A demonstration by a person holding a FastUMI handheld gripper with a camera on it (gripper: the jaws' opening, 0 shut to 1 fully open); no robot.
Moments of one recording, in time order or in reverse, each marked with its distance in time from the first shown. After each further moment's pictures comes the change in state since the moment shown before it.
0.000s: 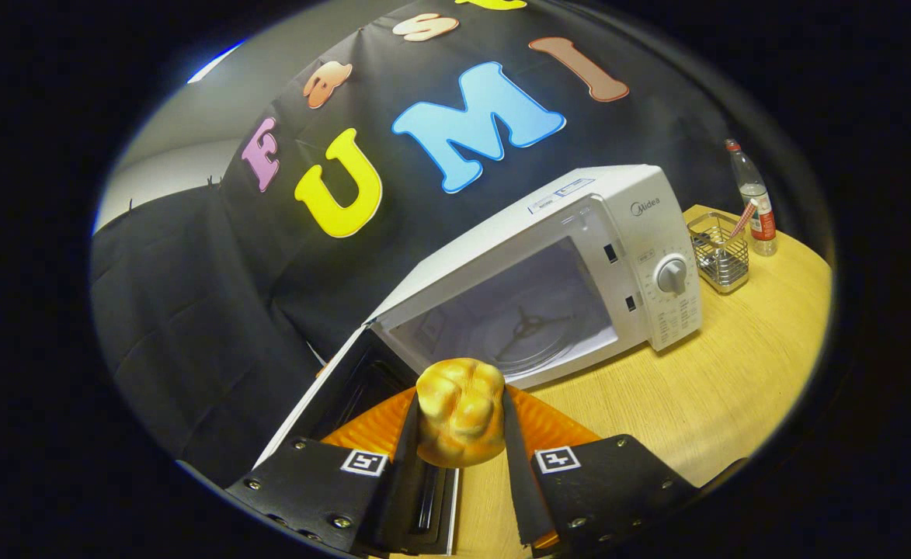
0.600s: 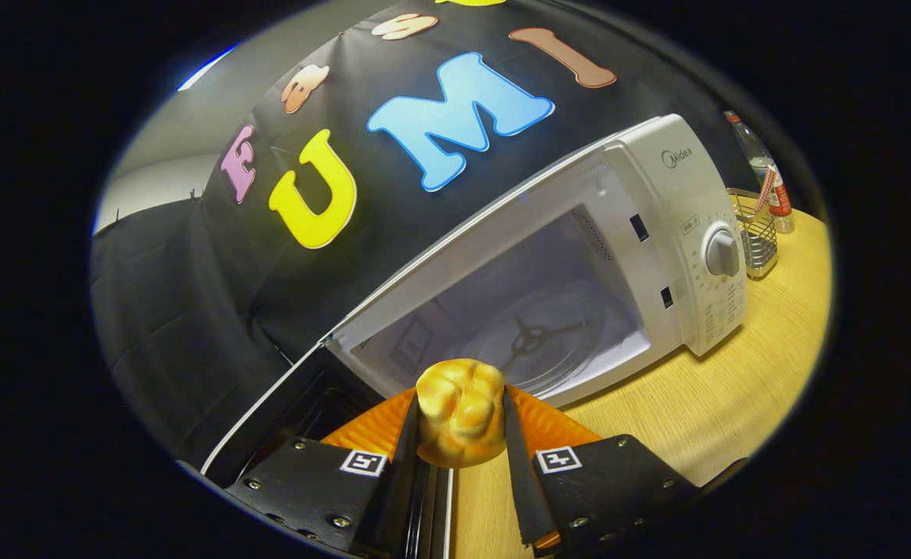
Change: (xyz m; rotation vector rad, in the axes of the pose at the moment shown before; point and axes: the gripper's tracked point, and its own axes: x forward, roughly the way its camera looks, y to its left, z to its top) arm 0.091 -0.024 -0.005 0.043 -0.087 -0.041
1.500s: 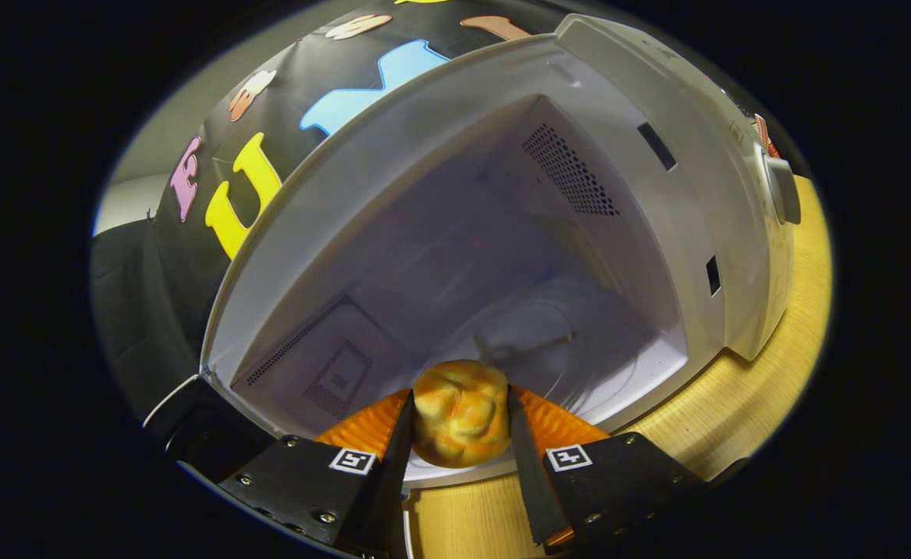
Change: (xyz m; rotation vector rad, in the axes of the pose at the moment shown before) arm 0.103 -0.057 -0.005 0.058 -0.062 -0.133
